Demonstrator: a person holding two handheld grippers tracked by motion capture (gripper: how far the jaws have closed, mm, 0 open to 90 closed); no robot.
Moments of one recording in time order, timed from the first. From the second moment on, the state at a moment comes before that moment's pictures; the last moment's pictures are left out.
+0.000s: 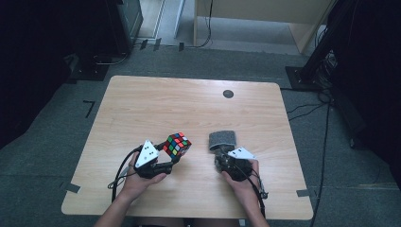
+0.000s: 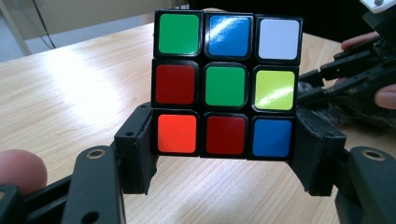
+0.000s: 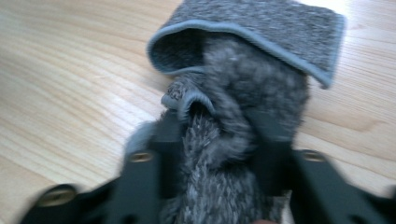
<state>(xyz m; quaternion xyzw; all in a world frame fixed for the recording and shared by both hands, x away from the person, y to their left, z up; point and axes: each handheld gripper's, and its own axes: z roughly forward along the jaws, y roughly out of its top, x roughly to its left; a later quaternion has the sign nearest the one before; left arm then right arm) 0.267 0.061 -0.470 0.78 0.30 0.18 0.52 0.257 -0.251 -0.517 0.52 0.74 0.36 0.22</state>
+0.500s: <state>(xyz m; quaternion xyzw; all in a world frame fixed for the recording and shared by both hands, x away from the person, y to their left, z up) 0.253 0.024 -0.478 0.81 0.26 0.16 0.50 0.212 -0.232 -0.431 0.40 0.69 0.56 0.22</state>
